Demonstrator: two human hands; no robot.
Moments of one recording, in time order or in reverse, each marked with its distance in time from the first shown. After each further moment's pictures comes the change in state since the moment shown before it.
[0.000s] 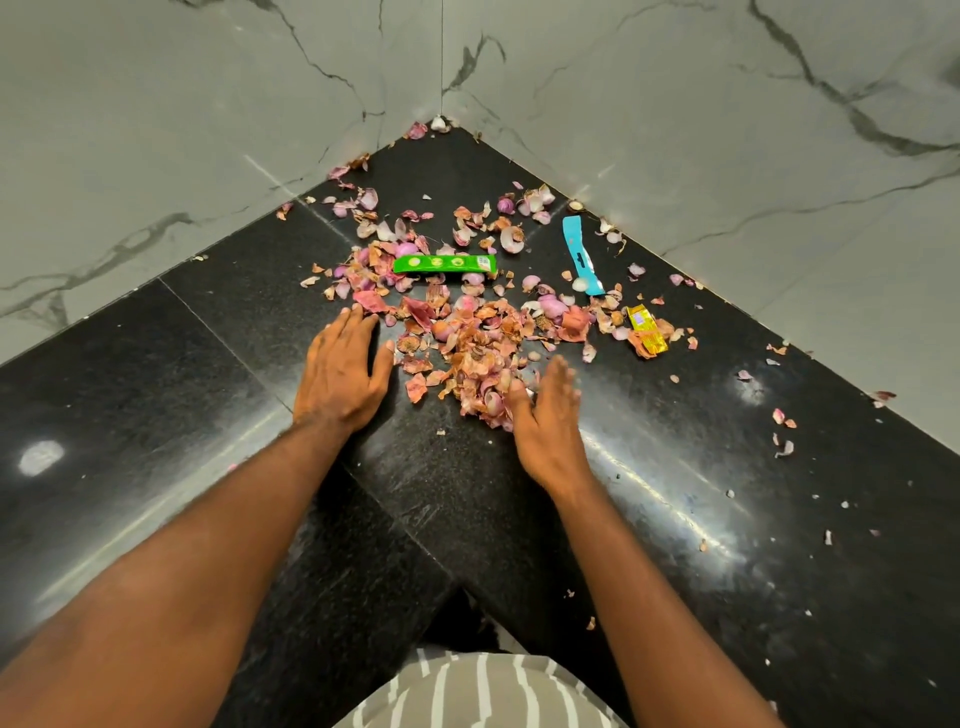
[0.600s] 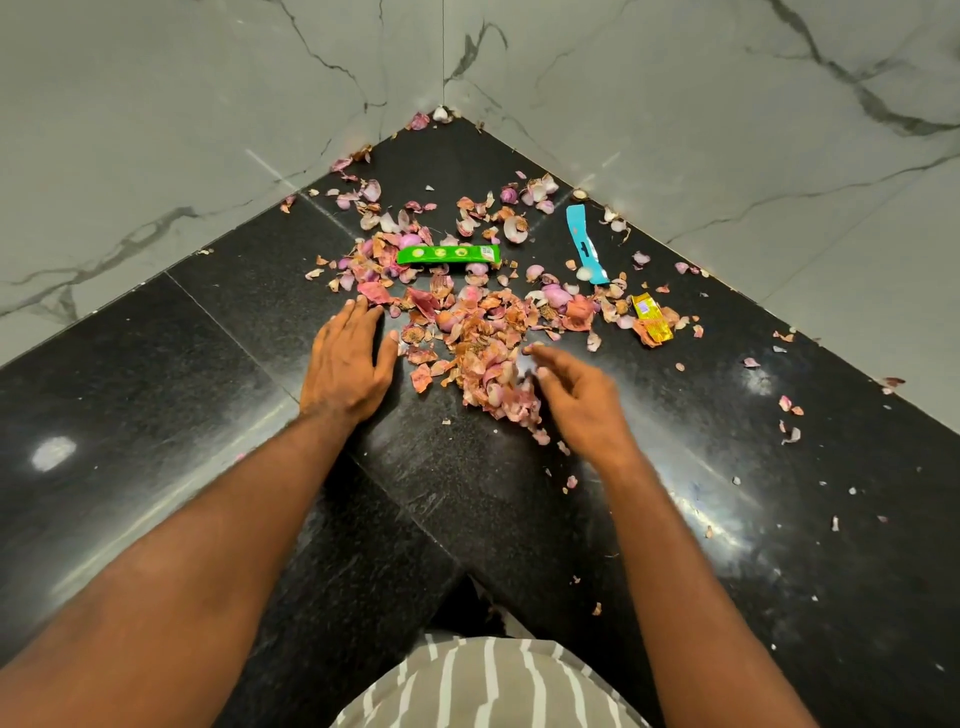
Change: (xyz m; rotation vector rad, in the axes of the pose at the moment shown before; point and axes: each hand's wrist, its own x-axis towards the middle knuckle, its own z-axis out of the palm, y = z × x) left_hand 0.001 -0.002 0.001 0.002 -0.006 -0.007; right_hand -0.010 -0.021 -0.053 0.257 -0.061 -0.074
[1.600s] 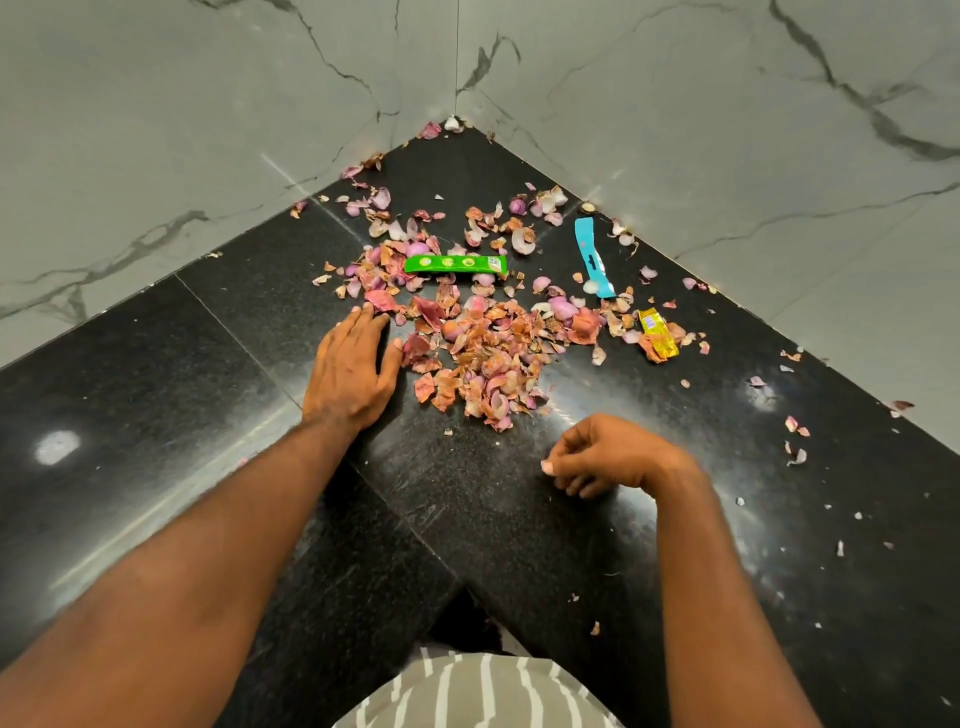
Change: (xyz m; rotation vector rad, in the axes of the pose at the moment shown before) left_hand 0.003 -0.005 0.004 -0.003 0.020 0.010; right_hand 0.006 0.016 -0.045 -0.223 -0.586 0.391
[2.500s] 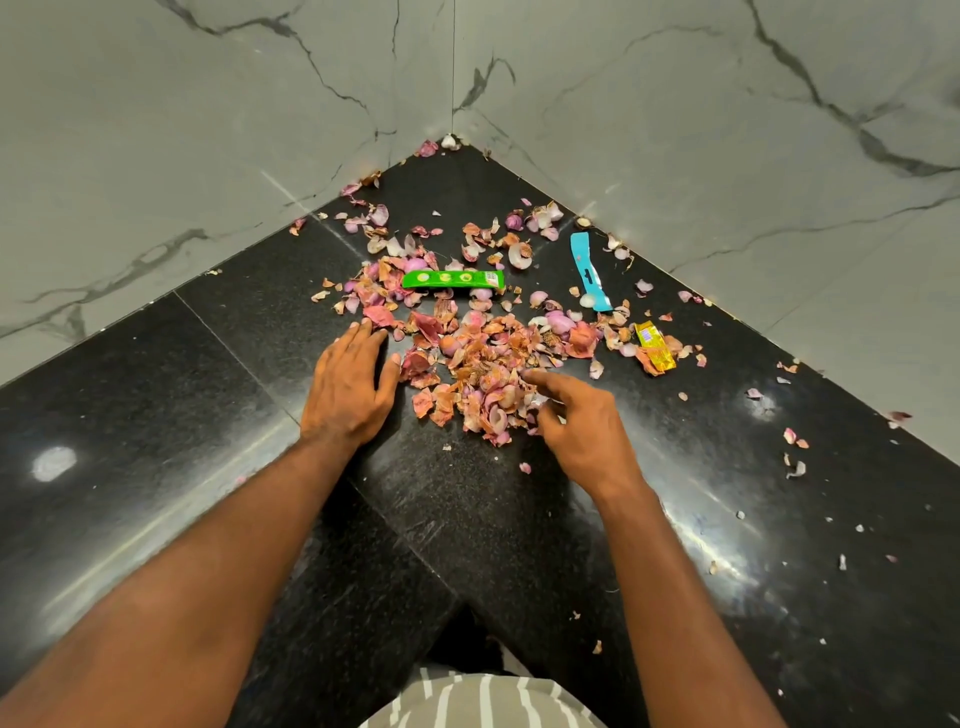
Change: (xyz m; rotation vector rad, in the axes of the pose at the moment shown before) left_hand 0.000 -0.002 0.001 0.000 -0.002 0.006; right_hand 0.015 -0.030 0.032 -0.062 0.726 -0.482
